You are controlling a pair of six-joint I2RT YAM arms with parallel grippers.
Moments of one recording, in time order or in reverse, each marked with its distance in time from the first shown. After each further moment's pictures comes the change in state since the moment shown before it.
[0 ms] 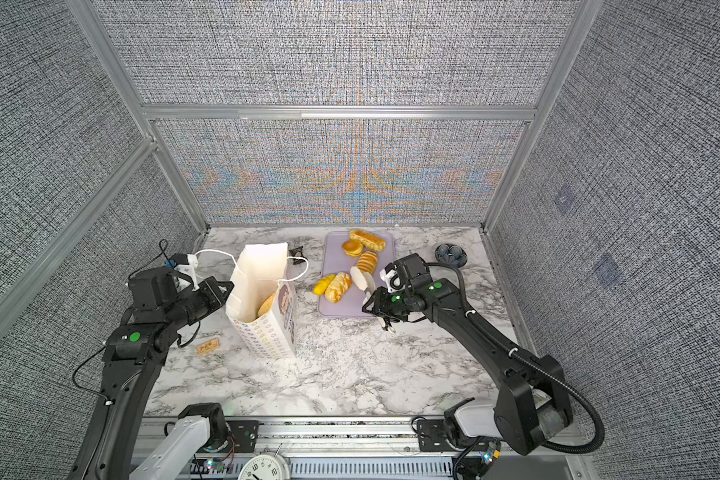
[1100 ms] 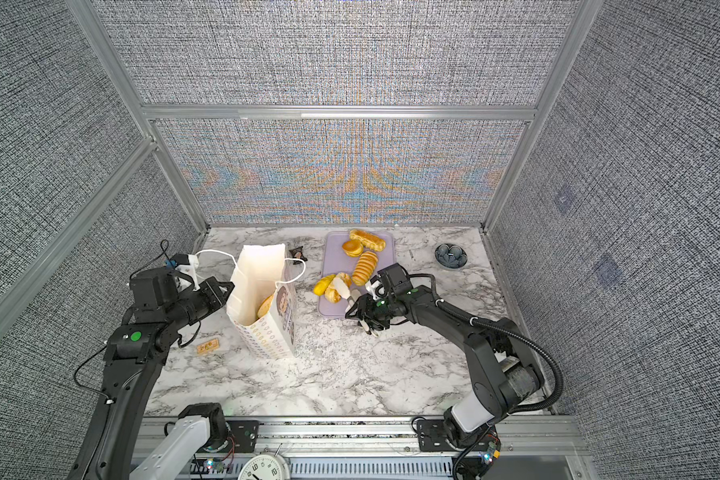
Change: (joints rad) left arm 0.000 0.004 -0.006 0.004 0.000 0.004; right arm 0.051 0.201 -0.077 0.280 -0.113 0.150
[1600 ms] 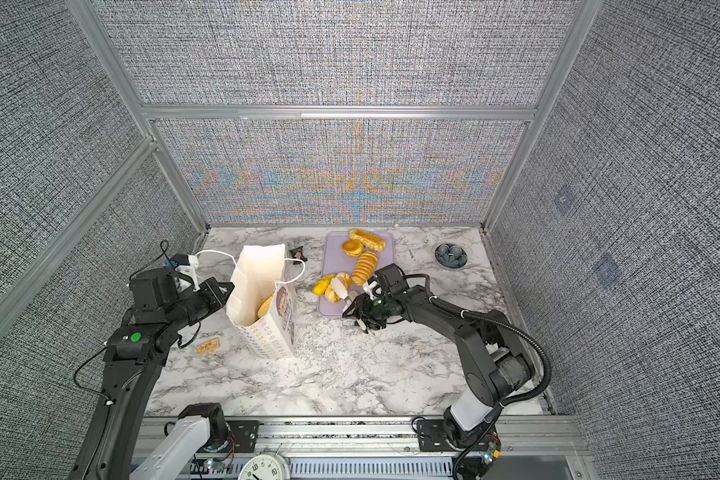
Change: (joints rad) left arm 0.000 -0.005 -0.006 0.000 0.000 0.004; right arm 0.003 0.065 0.007 0.060 -0.022 0.026
